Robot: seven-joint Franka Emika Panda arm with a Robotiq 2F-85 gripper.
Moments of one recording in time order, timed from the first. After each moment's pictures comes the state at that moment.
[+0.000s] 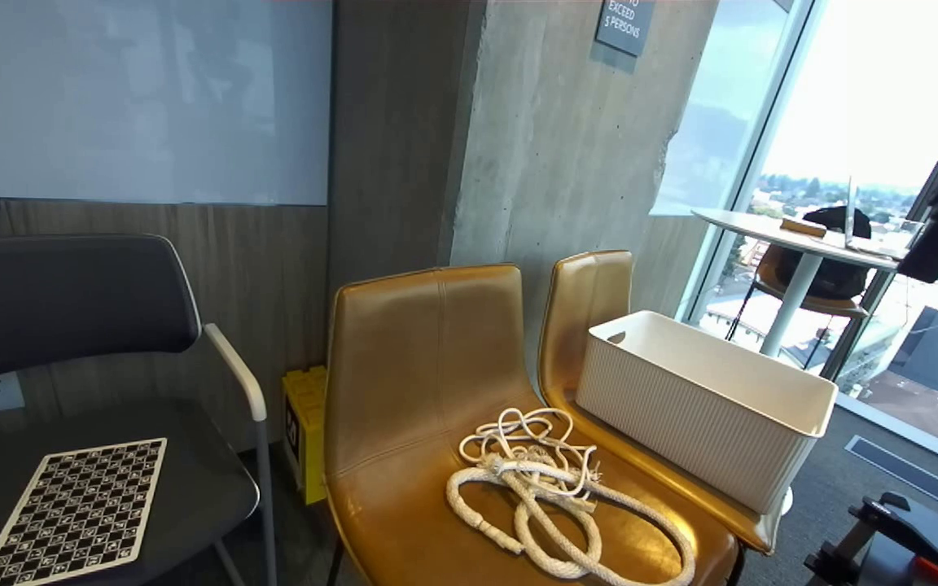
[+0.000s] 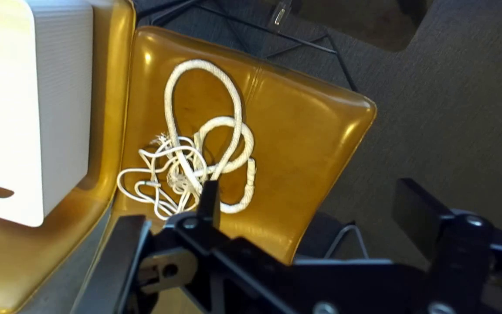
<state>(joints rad) 0.20 -0.45 0.22 -2.49 0.01 2.18 -0.01</state>
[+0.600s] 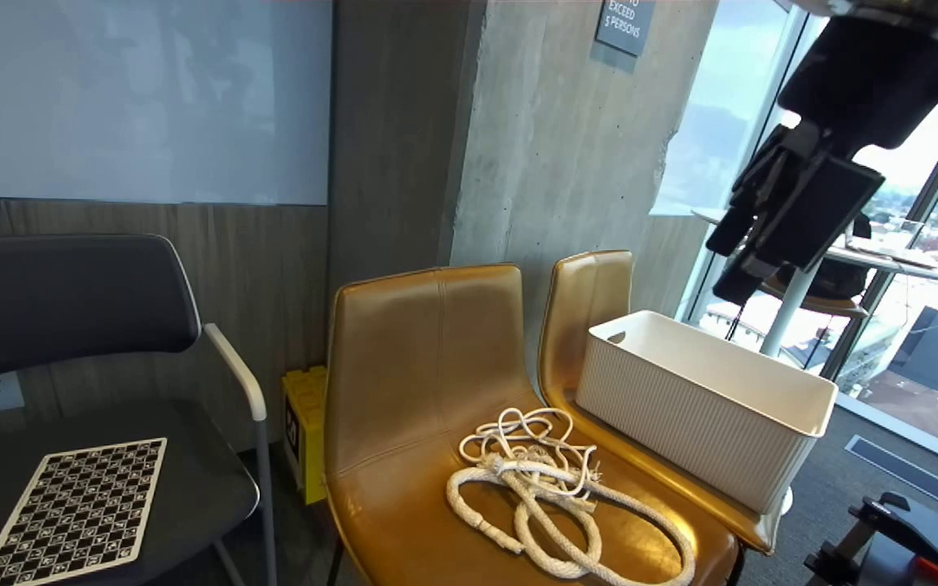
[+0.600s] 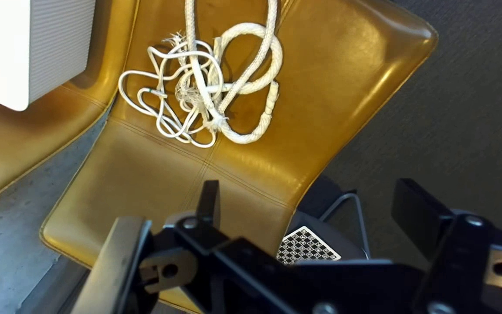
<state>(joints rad) 0.17 -0.13 0.22 -2.29 -0.16 2.41 -0.07</state>
